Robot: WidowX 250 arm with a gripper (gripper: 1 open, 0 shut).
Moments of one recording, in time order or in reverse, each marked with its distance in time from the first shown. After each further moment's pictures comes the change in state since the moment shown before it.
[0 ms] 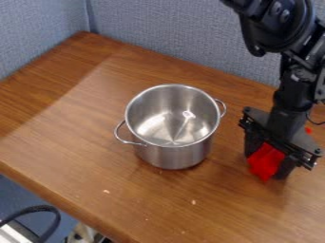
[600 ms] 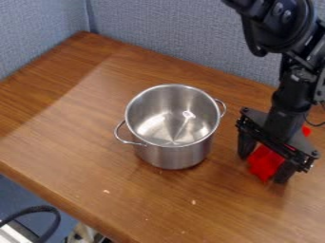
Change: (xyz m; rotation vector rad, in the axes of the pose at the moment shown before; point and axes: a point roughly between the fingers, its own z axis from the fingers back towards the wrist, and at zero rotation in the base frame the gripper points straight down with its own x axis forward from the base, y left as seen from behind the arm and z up) arm -0.005 0.002 0.000 0.016 0.047 -0.007
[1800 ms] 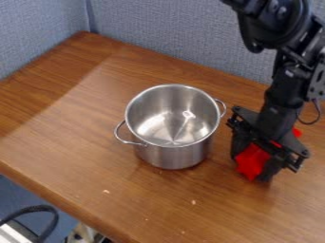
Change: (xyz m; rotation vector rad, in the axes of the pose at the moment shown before) arm -0.012 0.011 0.007 0.011 0.079 -0.012
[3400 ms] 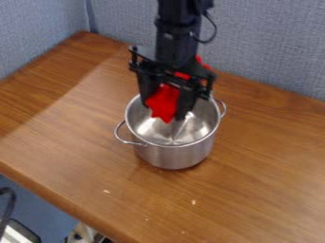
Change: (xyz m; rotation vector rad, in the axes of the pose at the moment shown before) arm -0.065 0.086 0.054 -0.038 -0.043 0.260
